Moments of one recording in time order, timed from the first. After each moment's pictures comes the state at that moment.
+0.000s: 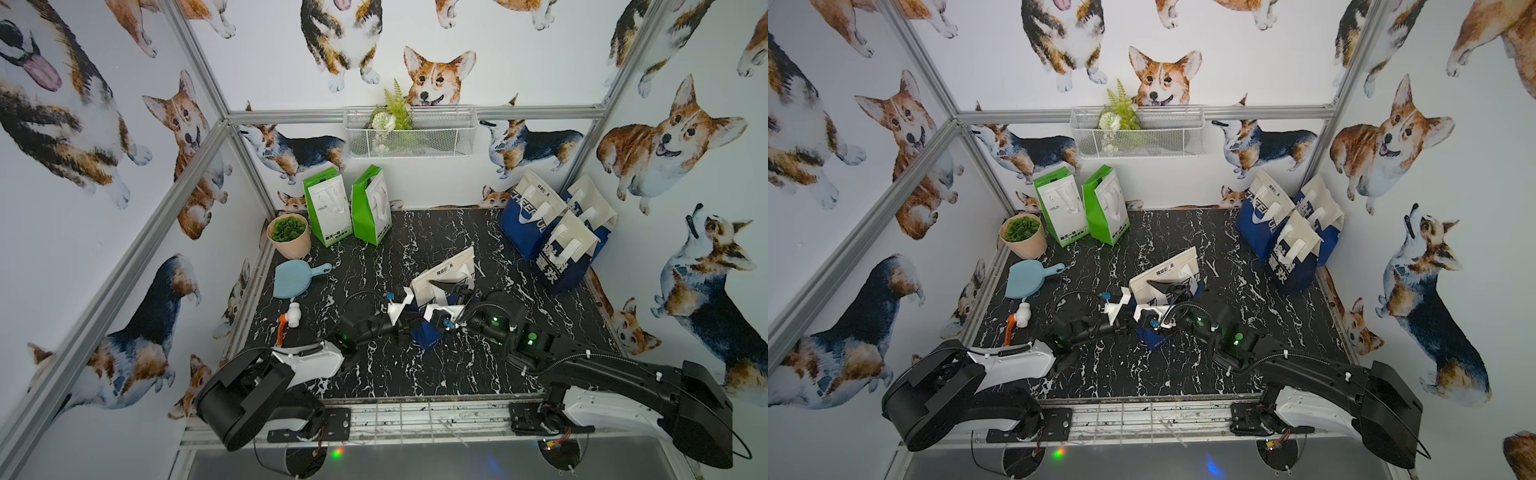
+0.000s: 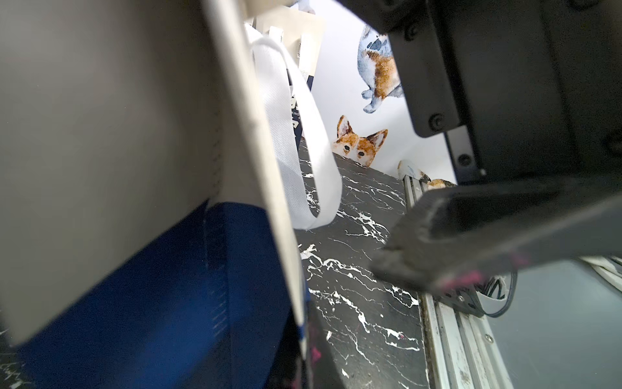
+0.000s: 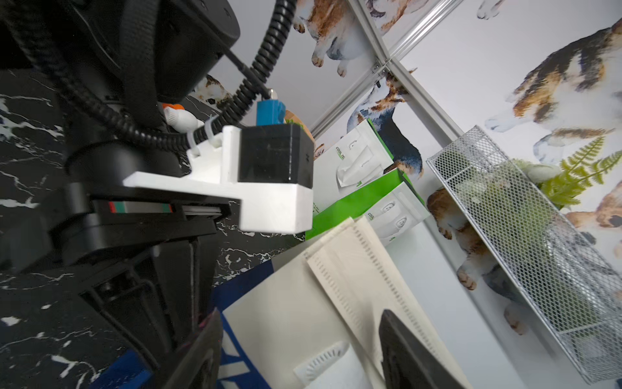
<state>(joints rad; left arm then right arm) -0.71 1.34 0.33 0.89 0.59 -0.19 0.99 1.08 0.60 0.34 0.01 -0.82</state>
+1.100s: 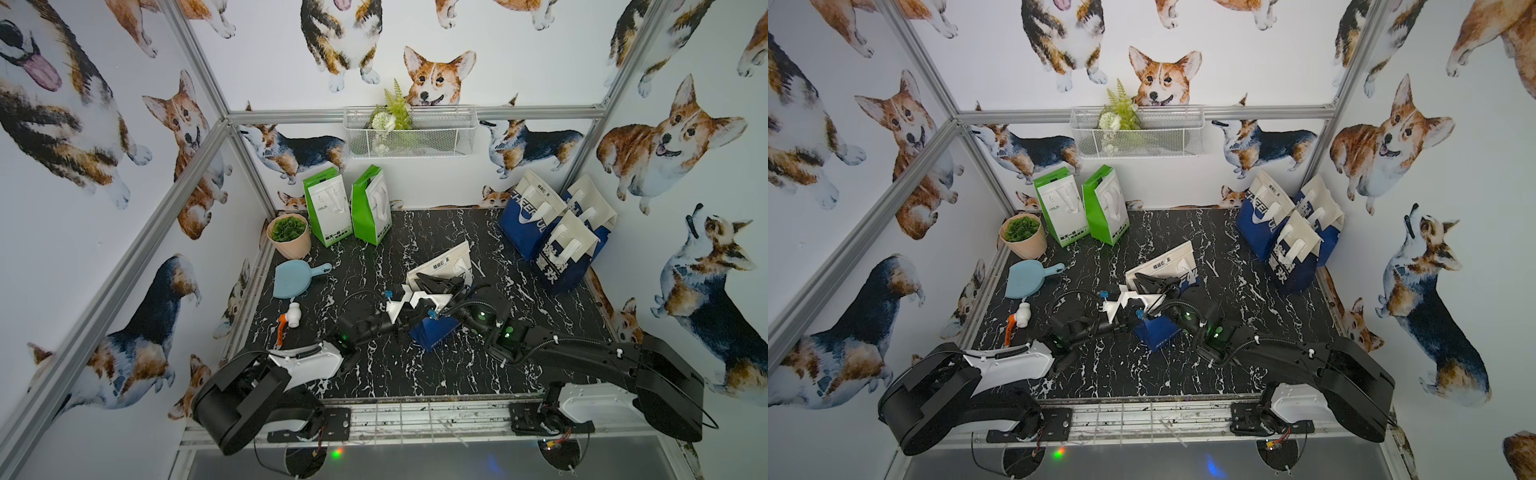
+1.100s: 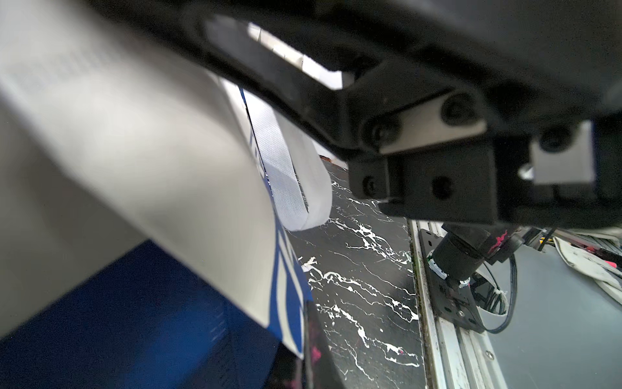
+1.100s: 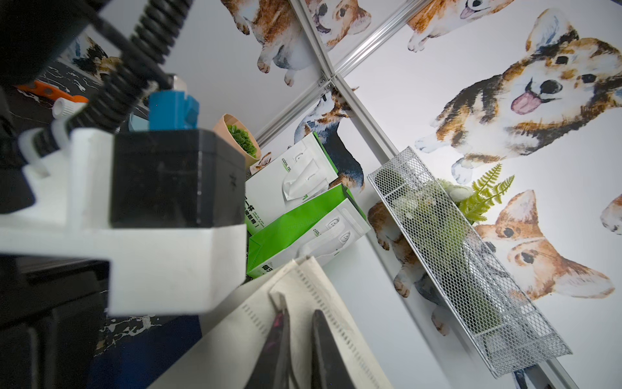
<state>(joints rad) -0.72 1.31 0.33 0.90 0.57 -0.21 1.00 1.25 0.64 0.62 0.13 -0.92</state>
